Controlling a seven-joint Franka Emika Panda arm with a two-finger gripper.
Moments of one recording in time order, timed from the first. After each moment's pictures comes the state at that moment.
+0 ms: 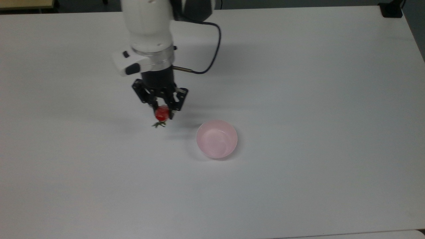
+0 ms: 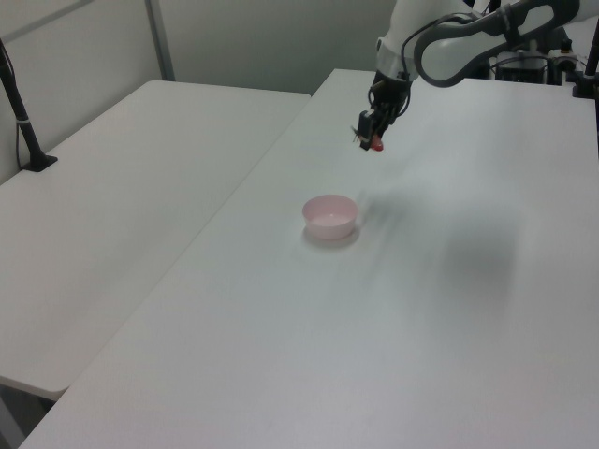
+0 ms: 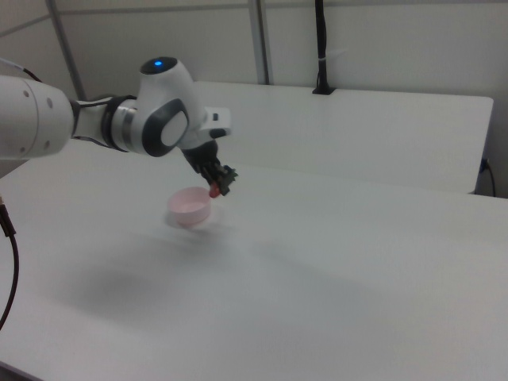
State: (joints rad) arm -0.02 0.30 0.02 -1.77 -0.01 2.39 0.26
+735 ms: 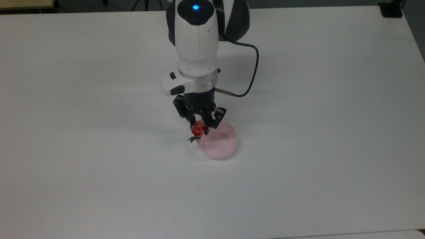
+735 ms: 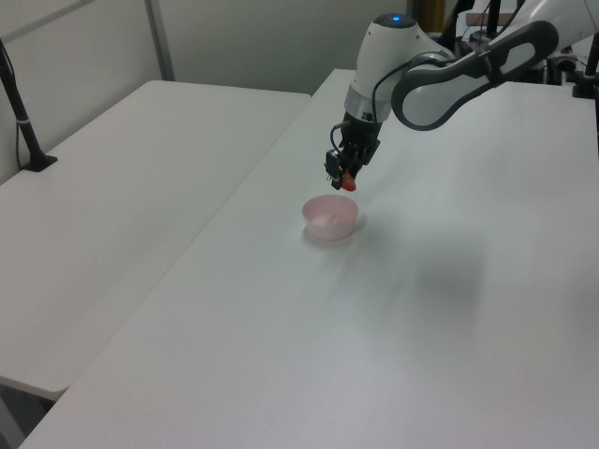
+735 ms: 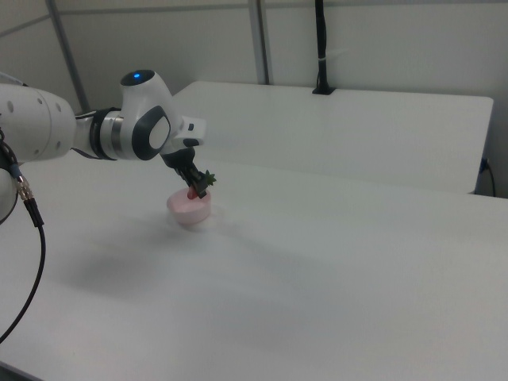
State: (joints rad) arm 0.07 0.44 0.06 -1.67 -0.08 2.41 0.56
